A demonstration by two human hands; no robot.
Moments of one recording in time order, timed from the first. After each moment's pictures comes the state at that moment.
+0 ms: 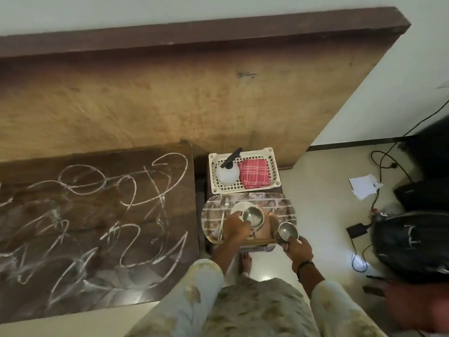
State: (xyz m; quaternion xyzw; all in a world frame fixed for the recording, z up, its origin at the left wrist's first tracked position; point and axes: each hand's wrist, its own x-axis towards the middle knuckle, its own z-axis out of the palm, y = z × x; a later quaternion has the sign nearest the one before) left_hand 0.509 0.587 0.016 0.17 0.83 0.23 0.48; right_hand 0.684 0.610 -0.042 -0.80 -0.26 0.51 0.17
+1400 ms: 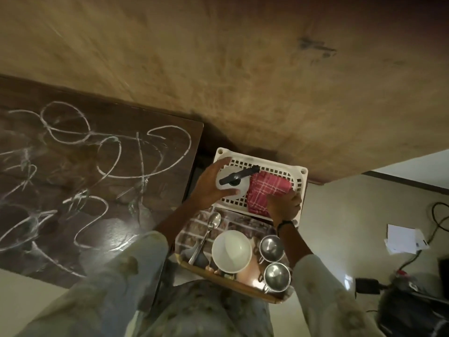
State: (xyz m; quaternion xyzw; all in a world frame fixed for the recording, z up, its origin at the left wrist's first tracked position) left_hand 0.366 0.704 -0.107 0.32 0.77 0.42 0.37; right_hand 0.522 0.825 -0.147 -0.72 -0.60 0.33 -0.01
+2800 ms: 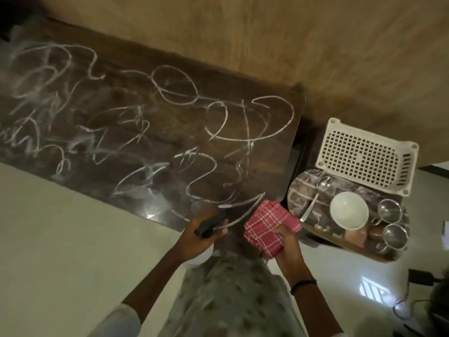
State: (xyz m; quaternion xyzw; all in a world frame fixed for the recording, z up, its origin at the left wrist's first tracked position) left_hand 0.328 0.279 -0.062 0.15 0.72 0.51 0.45; right_hand 0.480 0.449 -0.065 -0.57 -0.24 0.78 0.09
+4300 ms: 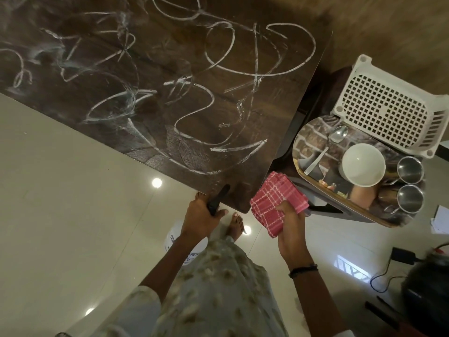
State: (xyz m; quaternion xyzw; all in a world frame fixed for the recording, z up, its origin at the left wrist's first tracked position) left_hand 0.448 0.261 -0.157 0.06 0.87 0.33 0.35; right_hand 0.552 0.422 -0.112 -0.60 -0.38 0.70 0.07
